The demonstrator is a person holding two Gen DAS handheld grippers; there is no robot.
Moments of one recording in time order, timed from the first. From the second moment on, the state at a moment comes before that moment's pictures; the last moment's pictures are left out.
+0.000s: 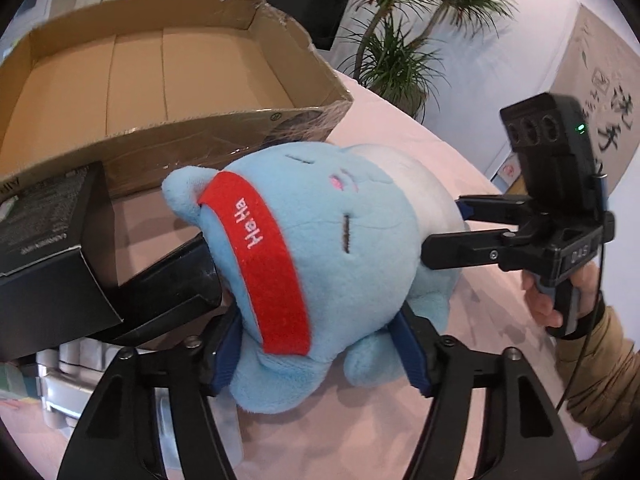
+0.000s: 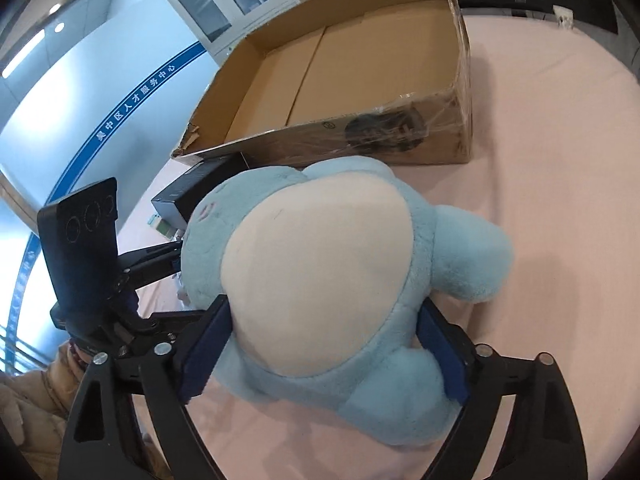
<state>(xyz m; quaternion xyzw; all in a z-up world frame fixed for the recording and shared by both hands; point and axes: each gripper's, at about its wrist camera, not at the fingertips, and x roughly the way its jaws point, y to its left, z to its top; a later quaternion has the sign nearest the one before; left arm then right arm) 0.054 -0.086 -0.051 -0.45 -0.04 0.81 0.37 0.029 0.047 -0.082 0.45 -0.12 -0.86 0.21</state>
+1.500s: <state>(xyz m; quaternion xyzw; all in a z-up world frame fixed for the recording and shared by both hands) 0.065 -0.148 -0.083 -0.41 -0.02 0.86 0.29 -0.006 -0.105 -0.115 0.48 -0.17 -0.80 0.33</state>
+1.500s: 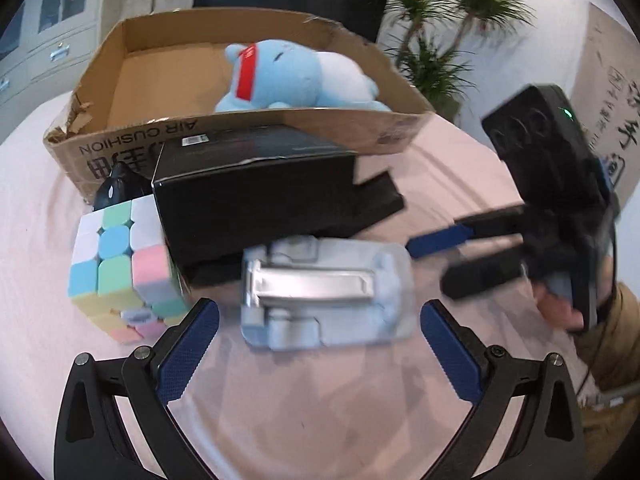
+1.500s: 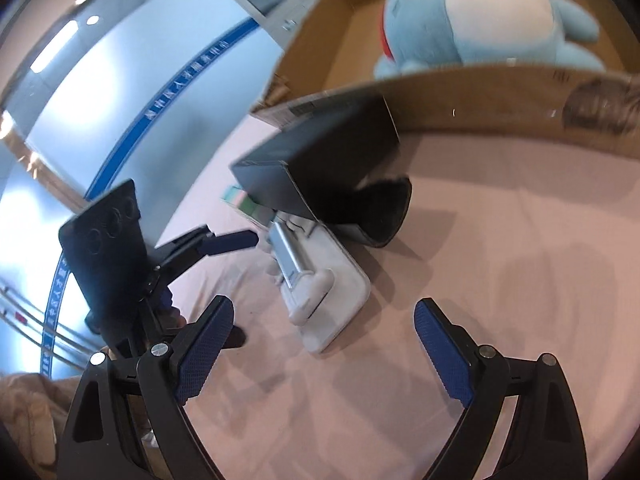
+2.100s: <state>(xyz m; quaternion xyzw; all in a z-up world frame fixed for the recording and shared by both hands) 0.128 -0.101 -0.079 -0.42 0.08 0.78 0.46 0.063 -0.085 -0.116 0.48 -0.08 -0.79 0.36</state>
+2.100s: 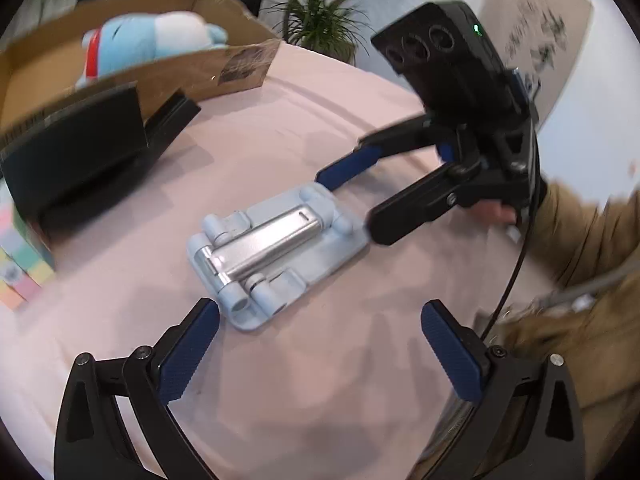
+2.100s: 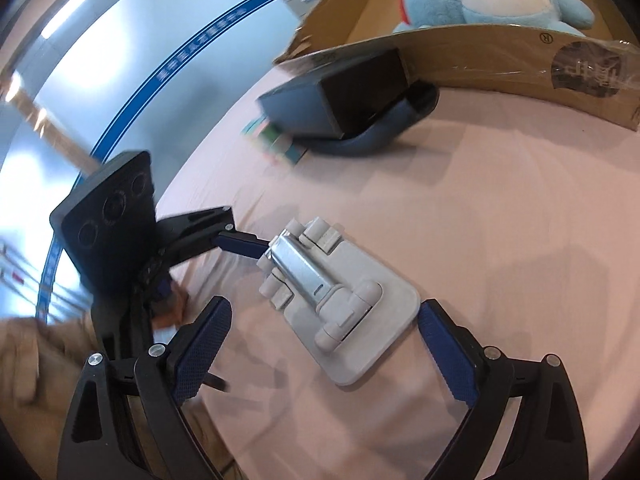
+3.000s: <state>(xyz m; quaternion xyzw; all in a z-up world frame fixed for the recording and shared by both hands) 0.111 -0.097 -0.087 -0.37 0.22 0.74 0.52 0.078 -0.115 -0.129 0.40 0.19 -0.79 0.42</state>
